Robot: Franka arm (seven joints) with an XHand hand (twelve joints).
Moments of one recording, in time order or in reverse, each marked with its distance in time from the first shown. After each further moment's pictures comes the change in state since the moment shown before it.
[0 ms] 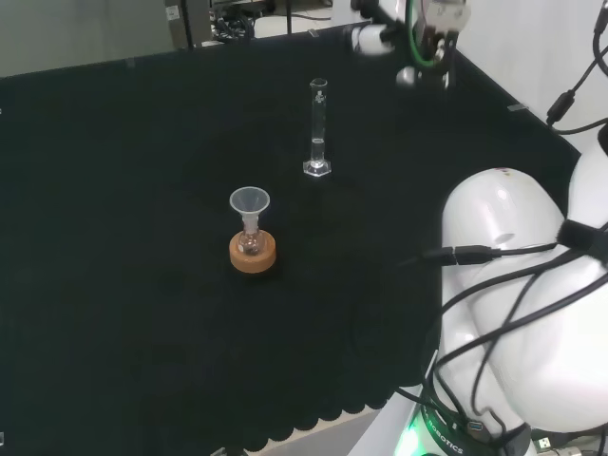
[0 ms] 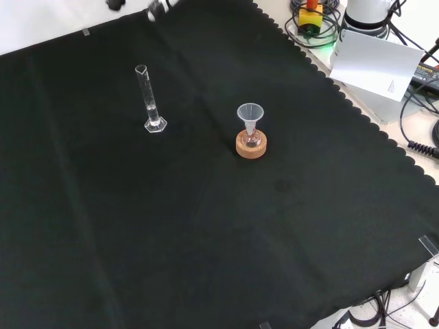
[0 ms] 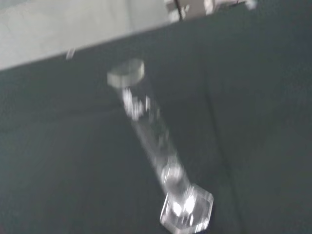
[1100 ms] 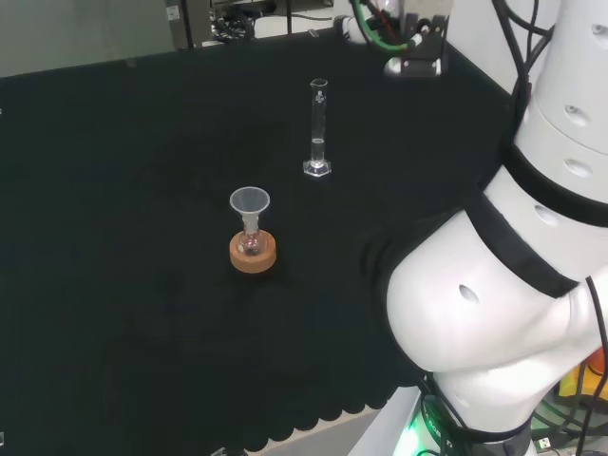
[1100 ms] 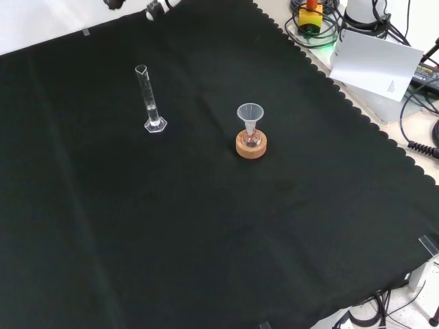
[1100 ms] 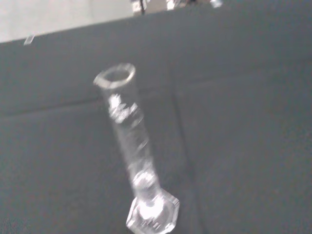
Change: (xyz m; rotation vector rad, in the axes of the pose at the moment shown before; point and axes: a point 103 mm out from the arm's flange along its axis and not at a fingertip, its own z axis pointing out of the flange) arm 0.021 -0.006 -0.039 -0.024 -0.163 0.108
